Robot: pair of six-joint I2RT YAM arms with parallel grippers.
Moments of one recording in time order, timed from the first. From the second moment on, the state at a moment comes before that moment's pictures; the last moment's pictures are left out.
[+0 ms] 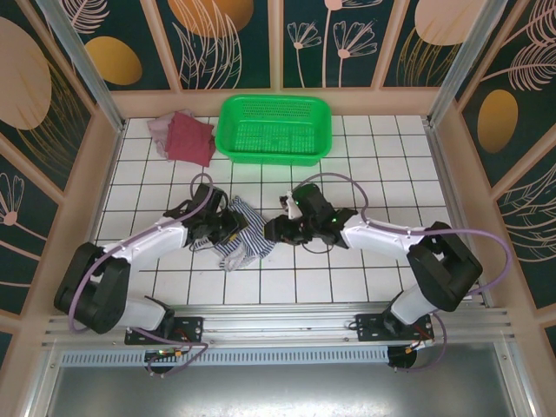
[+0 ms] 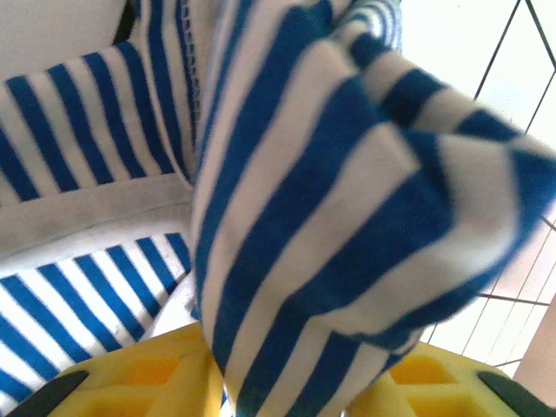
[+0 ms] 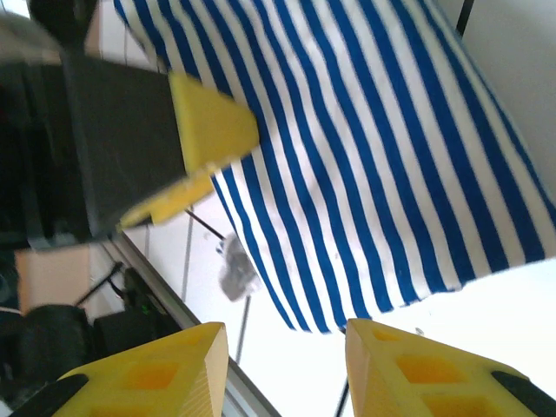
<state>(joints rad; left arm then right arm) -0.48 1.41 0.74 -0.32 0.32 -1.07 0.82 1.52 0.83 -0.08 -0.47 0.80</state>
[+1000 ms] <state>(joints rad) -0.48 1.42 0.94 -0.70 0.33 -0.97 1.29 1.88 0.88 0.32 0.09 0.25</state>
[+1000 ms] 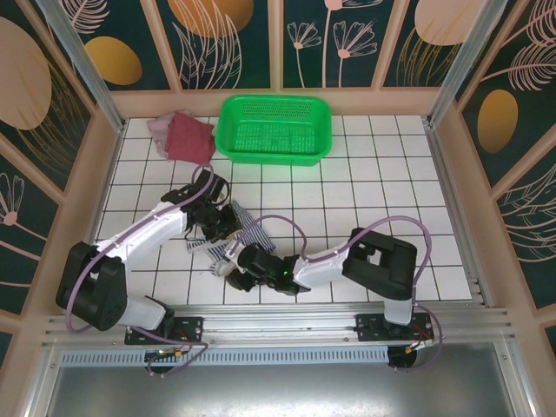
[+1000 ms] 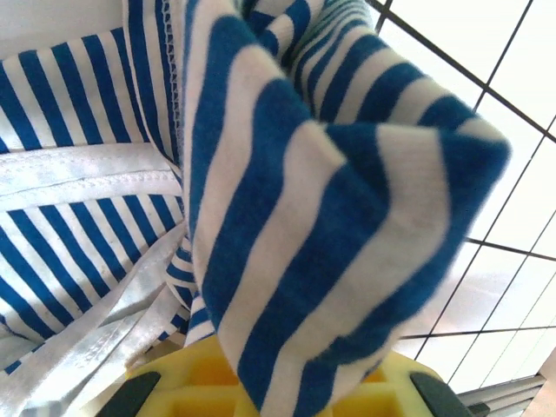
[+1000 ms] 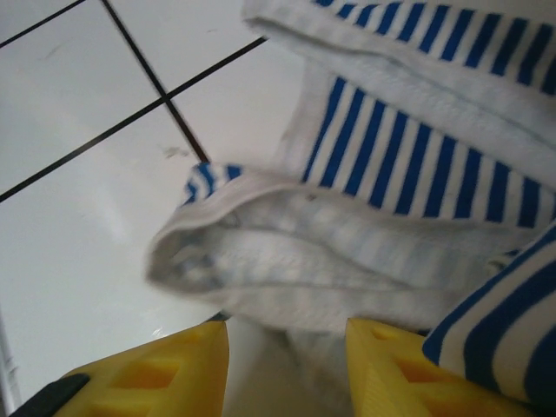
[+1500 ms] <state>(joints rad) -0.48 1.30 1.02 -0.94 0.25 -0.97 1.29 1.93 0.89 0.33 0.17 0.23</state>
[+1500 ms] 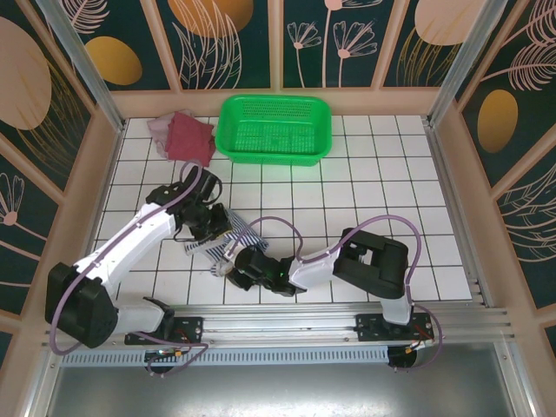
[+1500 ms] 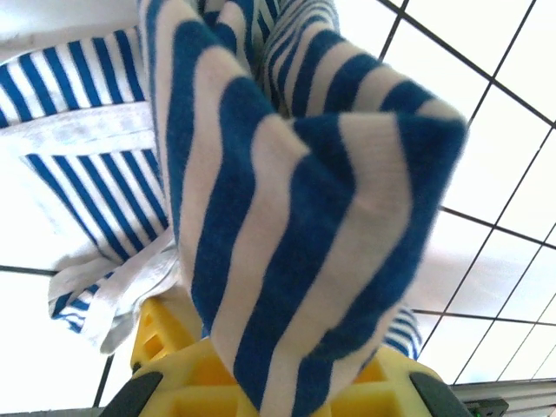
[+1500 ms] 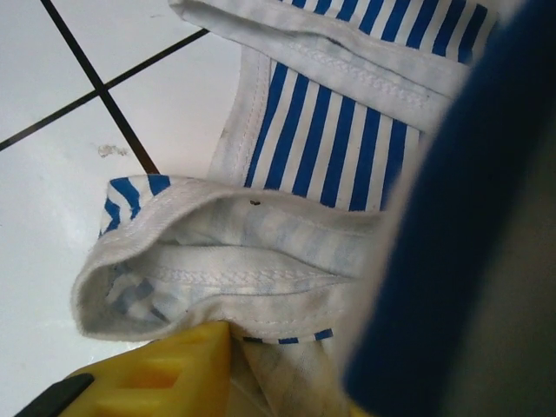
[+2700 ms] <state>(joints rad) -0.48 1.13 0.68 -0.97 0.20 -1.04 1.13 1.47 0.76 0.30 -0.11 0.37</state>
